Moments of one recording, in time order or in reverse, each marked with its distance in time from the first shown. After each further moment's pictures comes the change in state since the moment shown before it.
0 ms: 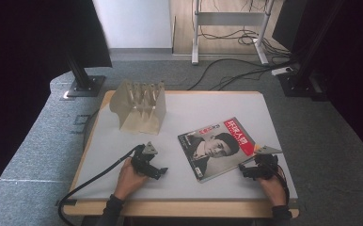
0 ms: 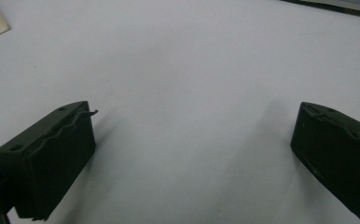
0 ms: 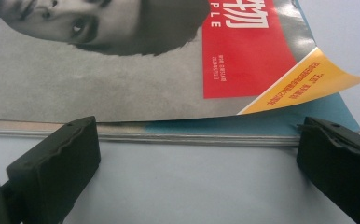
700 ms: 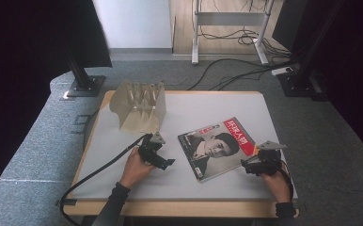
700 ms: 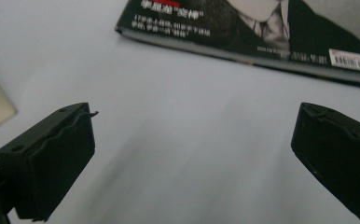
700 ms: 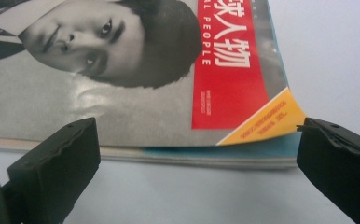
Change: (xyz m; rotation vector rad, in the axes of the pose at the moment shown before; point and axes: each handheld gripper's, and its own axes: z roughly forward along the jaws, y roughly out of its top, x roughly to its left) left arm 0.004 0.051 0.002 0.004 -0.046 0.041; right arm -0.005 0.020 -0.017 -0.036 0.004 -0.036
